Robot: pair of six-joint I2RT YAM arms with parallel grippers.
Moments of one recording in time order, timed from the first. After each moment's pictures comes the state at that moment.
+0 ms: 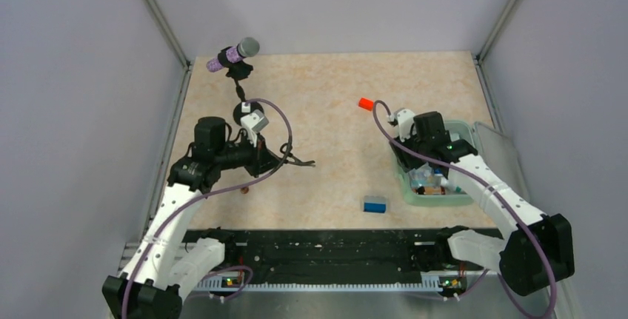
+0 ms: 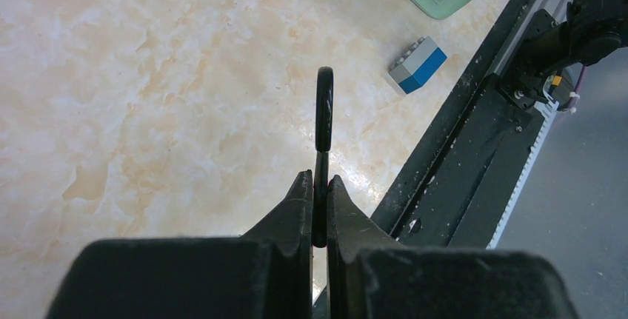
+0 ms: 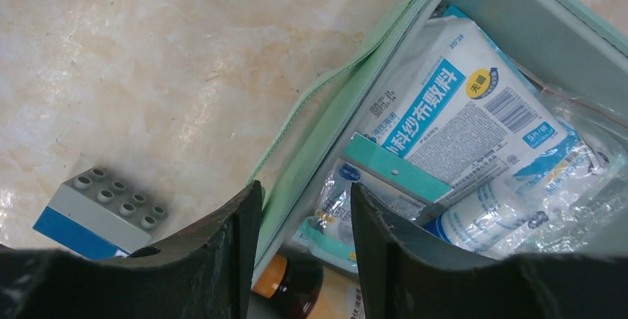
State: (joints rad) left arm -0.22 0.88 0.85 -0.60 0.76 0.09; right arm 0.34 1.11 0.79 -0.58 -0.05 -0.24
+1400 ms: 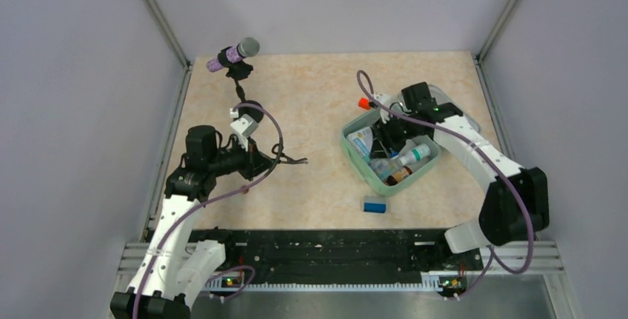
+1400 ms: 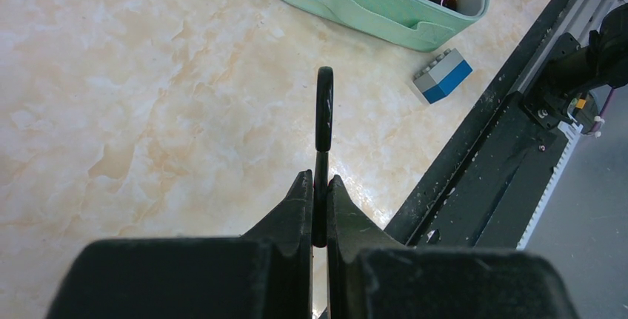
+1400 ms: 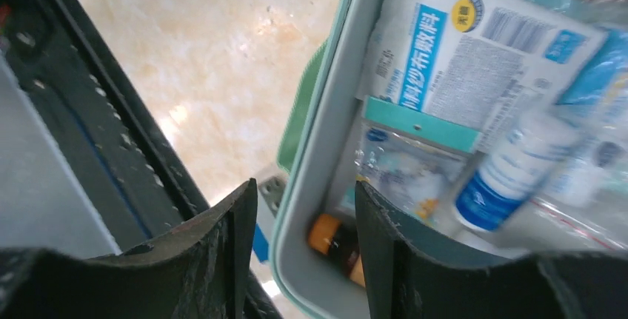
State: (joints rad) left arm -0.11 0.79 0.75 -0.55 0.78 0.08; right arm 0.34 1.50 1.14 -0.73 -0.66 -0.22
